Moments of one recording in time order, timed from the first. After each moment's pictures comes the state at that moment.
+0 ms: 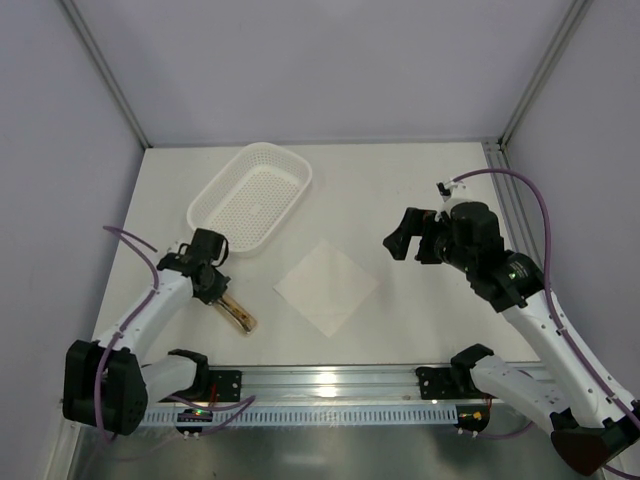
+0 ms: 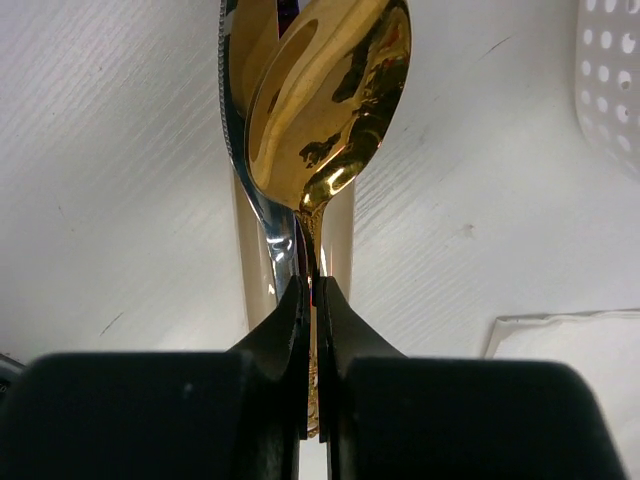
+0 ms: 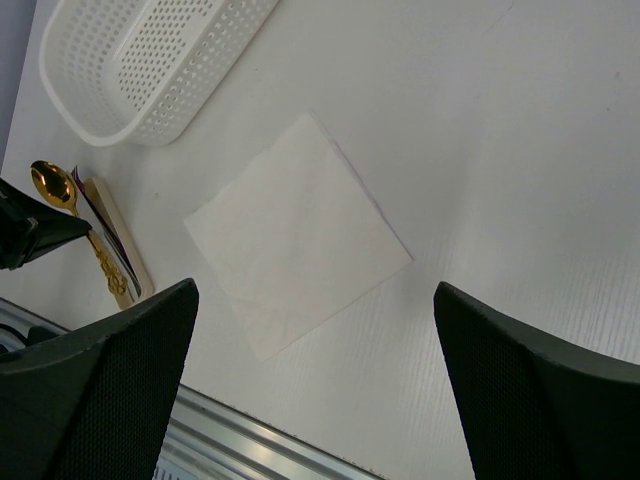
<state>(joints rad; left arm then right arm) -0.24 1.15 0.70 -0.81 -0.29 -1.07 0.47 0.87 1.02 -0.68 -0.03 0.48</state>
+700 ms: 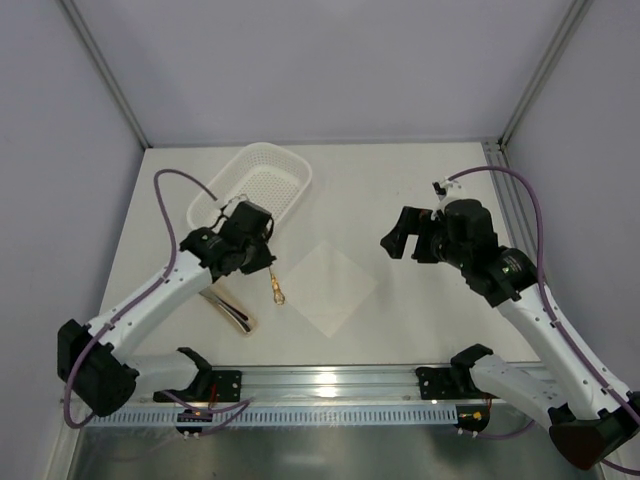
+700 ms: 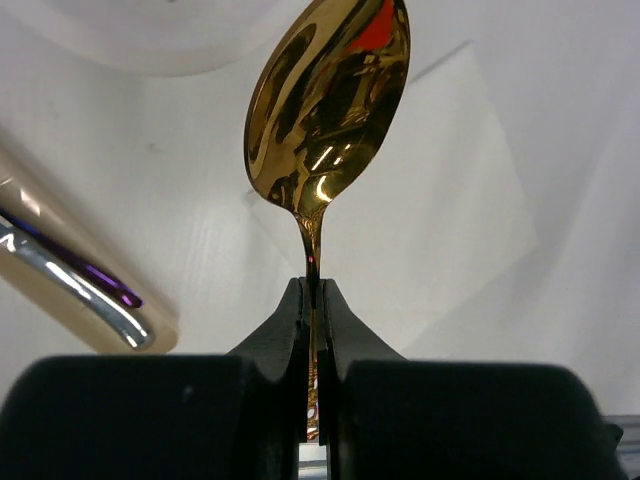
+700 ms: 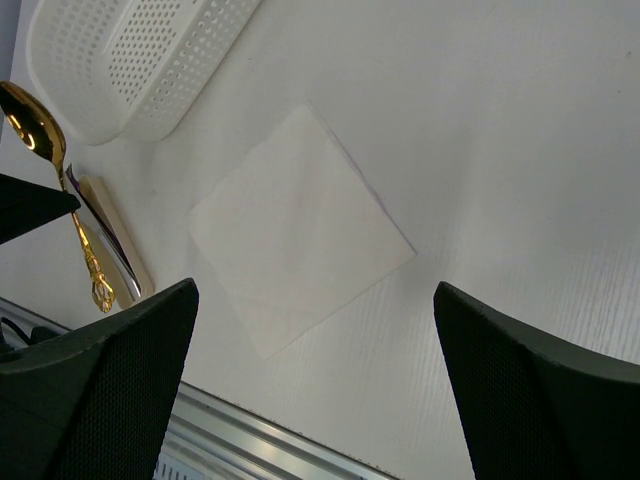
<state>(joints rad) -0.58 1.16 1.03 -0.84 -0.25 -0.91 0.47 0.91 1.02 -0.68 -0.03 0.50</state>
